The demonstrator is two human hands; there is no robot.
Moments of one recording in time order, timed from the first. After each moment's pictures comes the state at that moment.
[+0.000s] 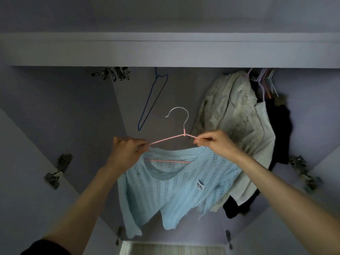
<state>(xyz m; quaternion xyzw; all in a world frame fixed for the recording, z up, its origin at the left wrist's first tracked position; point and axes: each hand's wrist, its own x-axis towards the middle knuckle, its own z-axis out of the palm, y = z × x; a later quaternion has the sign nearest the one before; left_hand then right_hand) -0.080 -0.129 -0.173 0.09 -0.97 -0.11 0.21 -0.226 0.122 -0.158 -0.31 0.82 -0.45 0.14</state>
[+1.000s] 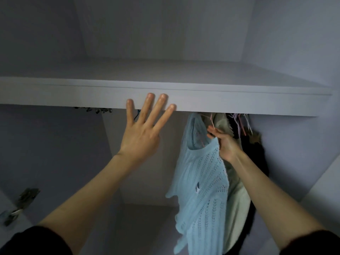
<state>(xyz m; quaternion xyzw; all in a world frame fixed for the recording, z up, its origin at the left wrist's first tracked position) -0.183 -0.034 -0.061 -0.02 -0.86 0.20 0.47 -0.357 0.172 -0.113 -0.08 0.56 -0.80 0.22</state>
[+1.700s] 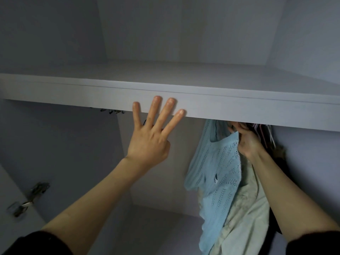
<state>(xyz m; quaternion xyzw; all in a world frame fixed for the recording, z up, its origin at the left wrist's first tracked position) -0.199 -0.041 -0.070 0.01 -0.85 0.24 0.47 -0.429 0.168 -0.103 -0.13 0.49 -0.84 0.18</state>
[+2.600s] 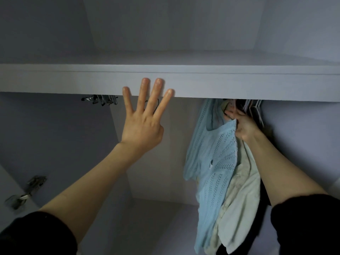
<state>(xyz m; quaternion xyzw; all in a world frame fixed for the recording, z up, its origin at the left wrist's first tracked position) -0.195 -0.028 -0.067 0.02 -0.86 0.23 0.47 -0.433 0.185 -0.106 -0.11 0.57 -0.80 0.16</state>
